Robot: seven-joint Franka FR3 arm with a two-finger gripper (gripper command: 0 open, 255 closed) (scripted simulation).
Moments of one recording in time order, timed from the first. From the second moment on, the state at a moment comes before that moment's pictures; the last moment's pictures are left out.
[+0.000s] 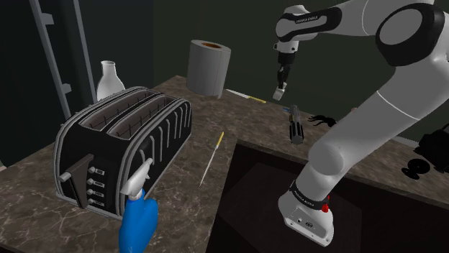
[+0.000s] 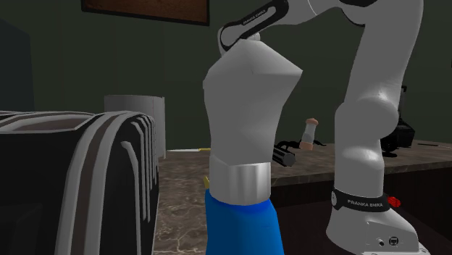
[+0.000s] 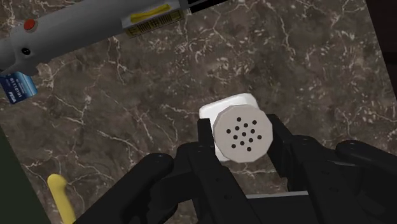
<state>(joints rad) -0.24 -0.24 -0.37 -2.06 -0.29 1.72 -0.63</state>
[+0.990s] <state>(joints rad) -0.40 -0.46 -0.55 -2.21 -0.47 1.75 -0.90</state>
